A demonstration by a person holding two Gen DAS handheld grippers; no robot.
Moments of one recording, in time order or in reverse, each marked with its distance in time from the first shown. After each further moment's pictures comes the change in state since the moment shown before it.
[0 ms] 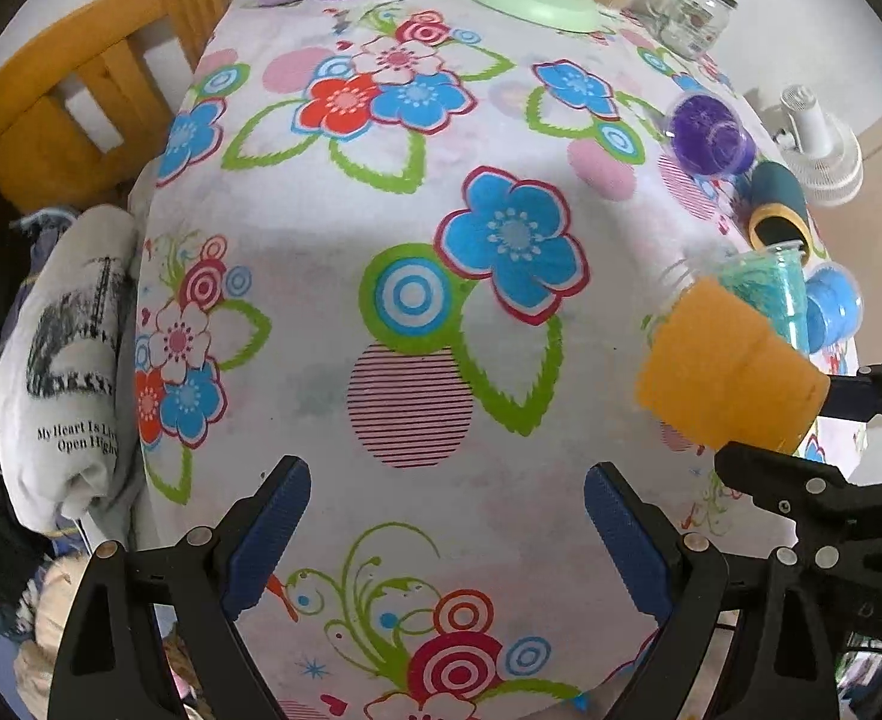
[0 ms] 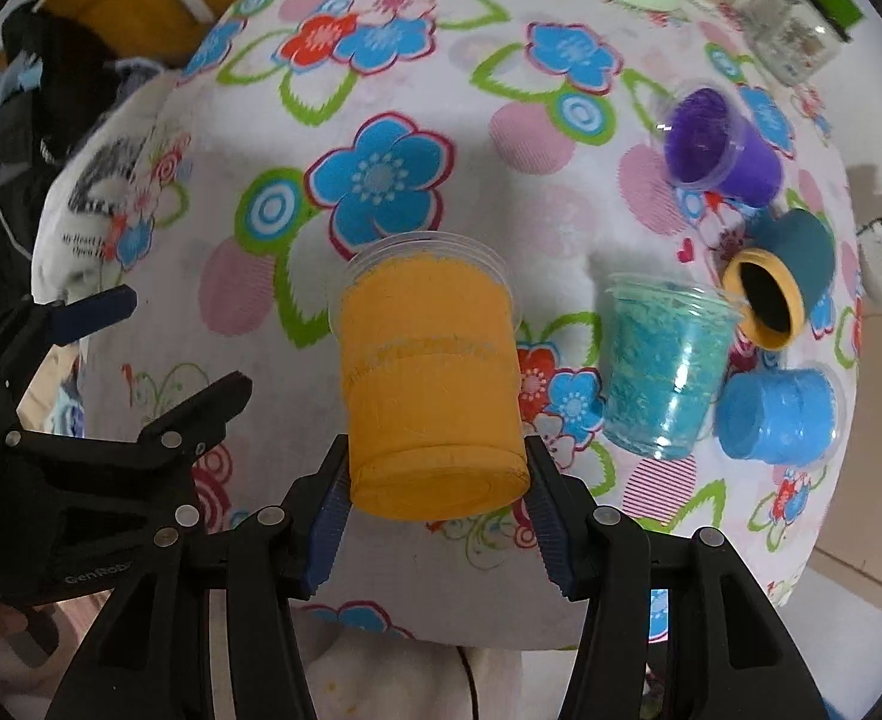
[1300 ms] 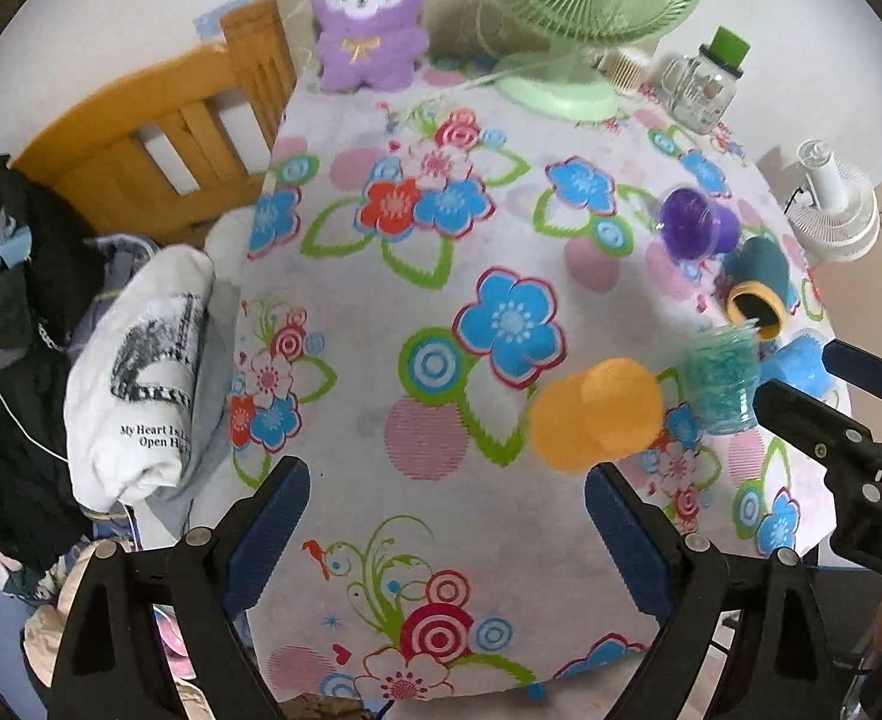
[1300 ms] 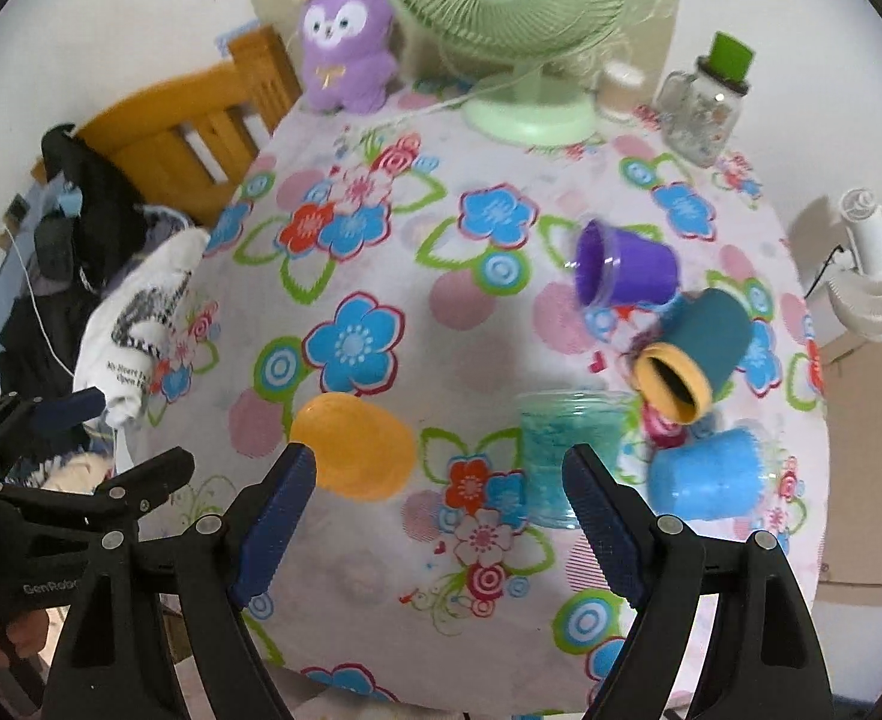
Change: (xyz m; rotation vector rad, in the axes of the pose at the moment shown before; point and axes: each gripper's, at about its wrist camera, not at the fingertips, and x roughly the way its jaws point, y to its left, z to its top) left arm -0.087 -0.032 0.007 -0.059 -0.138 0.122; right arm -0.079 -0.047 -0.032 0.096 -0.416 0.055
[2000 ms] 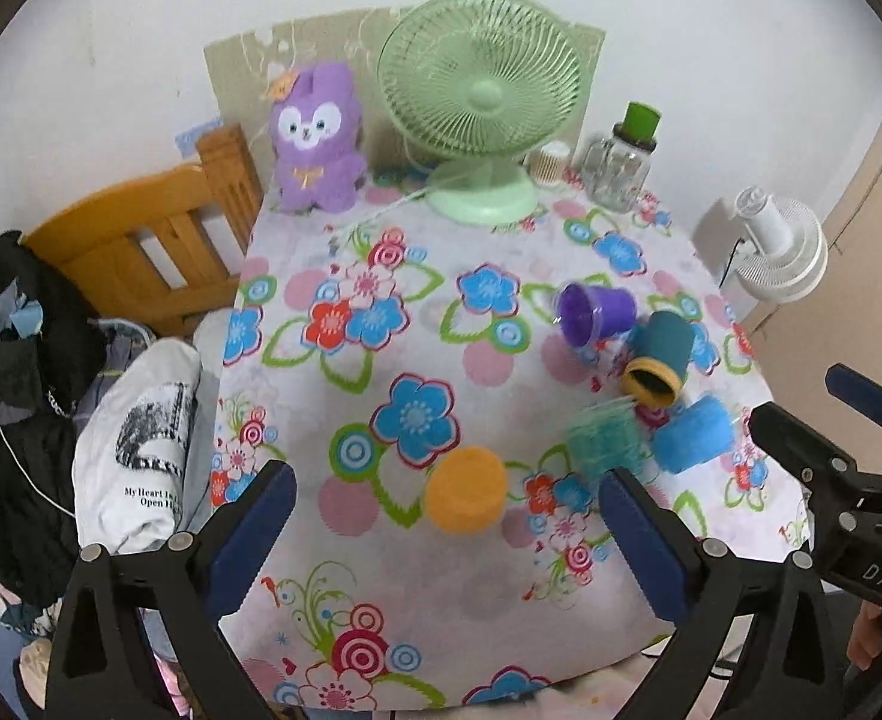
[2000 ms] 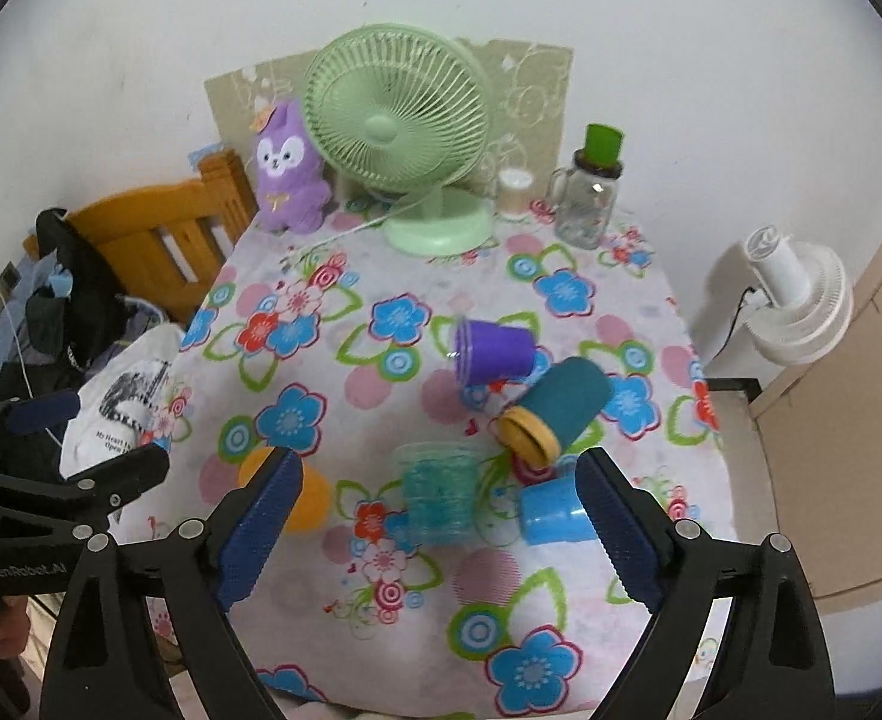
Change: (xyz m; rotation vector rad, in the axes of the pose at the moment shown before) left arm -0.078 -0.070 0.008 0.044 -0.203 -0.020; right arm -0.099 -0.063 -0.022 0.053 -0.247 -0.086
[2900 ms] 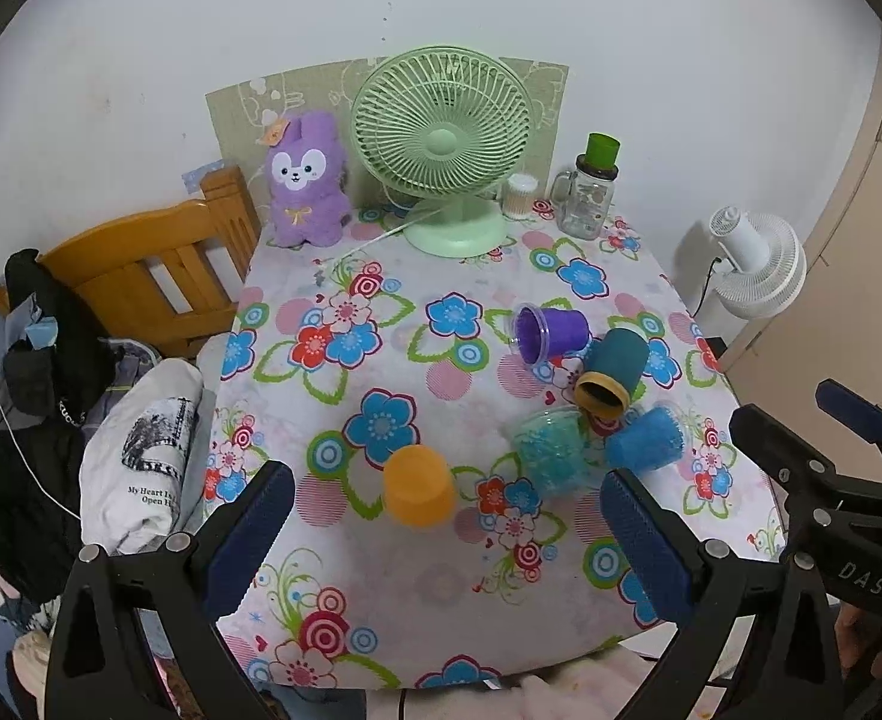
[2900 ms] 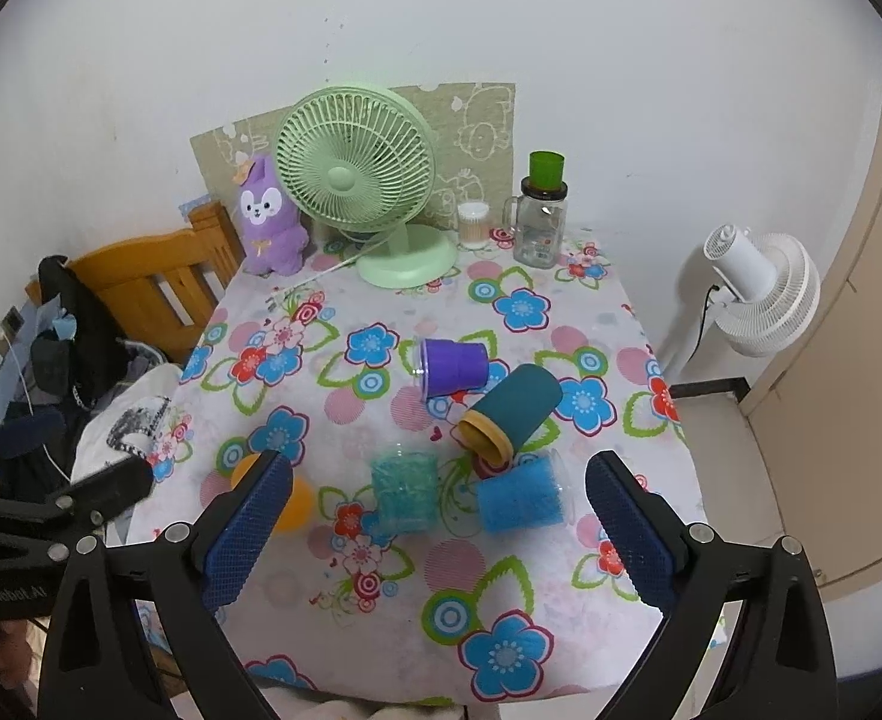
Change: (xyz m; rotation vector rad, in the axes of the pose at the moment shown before) left arm -0.042 -0.048 -0.017 -0.003 -0.078 0.019; right arm -0.044 -0.037 -0.022 0.073 -0.091 0.000
